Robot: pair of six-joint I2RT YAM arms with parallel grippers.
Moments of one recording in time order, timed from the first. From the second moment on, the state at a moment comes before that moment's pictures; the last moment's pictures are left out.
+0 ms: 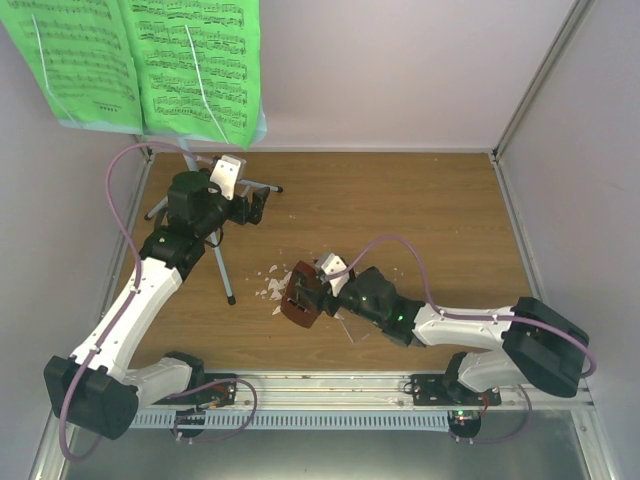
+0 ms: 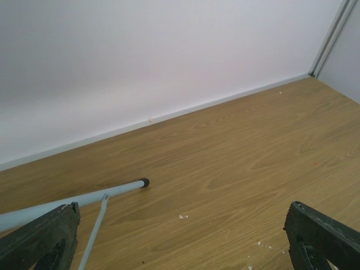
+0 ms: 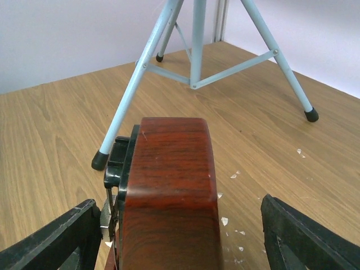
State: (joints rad) left arm -0.28 1.12 1.04 -0.24 0.13 0.04; right arm 1.03 1.32 0.49 0.59 0.08 -0.02
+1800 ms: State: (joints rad) left arm -0.28 1.13 1.04 -0.24 0.14 0.04; right arm 1.03 1.29 0.45 0.60 0.09 0.02
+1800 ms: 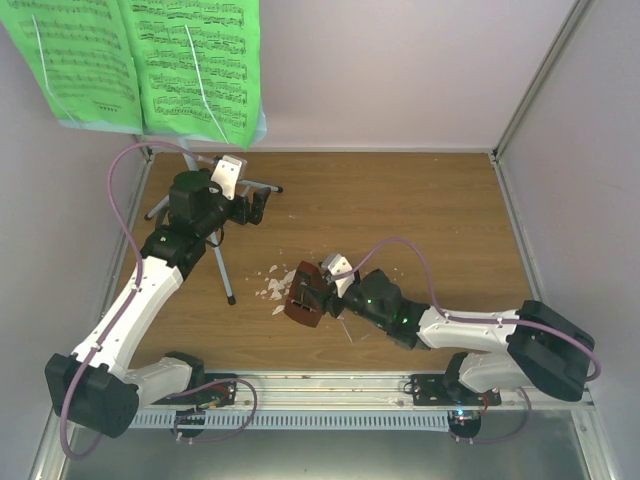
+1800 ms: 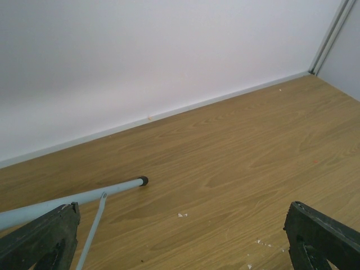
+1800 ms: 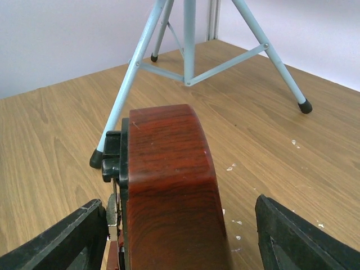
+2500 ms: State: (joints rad) left arm -0.28 1.13 1.04 -0.24 0.14 0.04; right arm 1.02 1.31 0.45 0.61 0.09 0.02
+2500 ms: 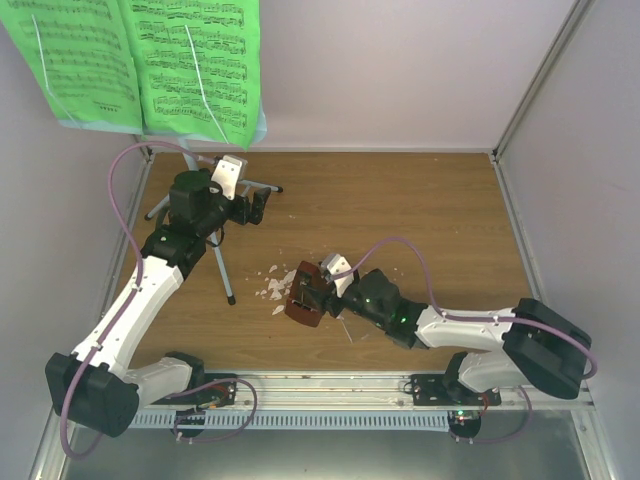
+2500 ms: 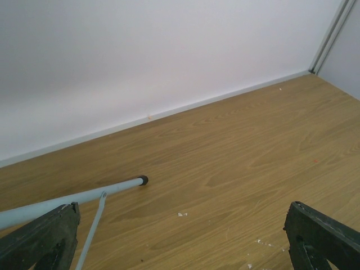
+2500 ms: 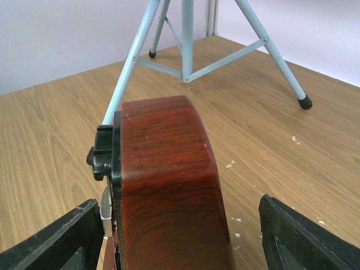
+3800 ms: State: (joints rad) left arm -0.28 1.13 1.04 -0.24 0.14 0.04; right arm 1.01 1.32 0.47 0.61 0.10 0.03
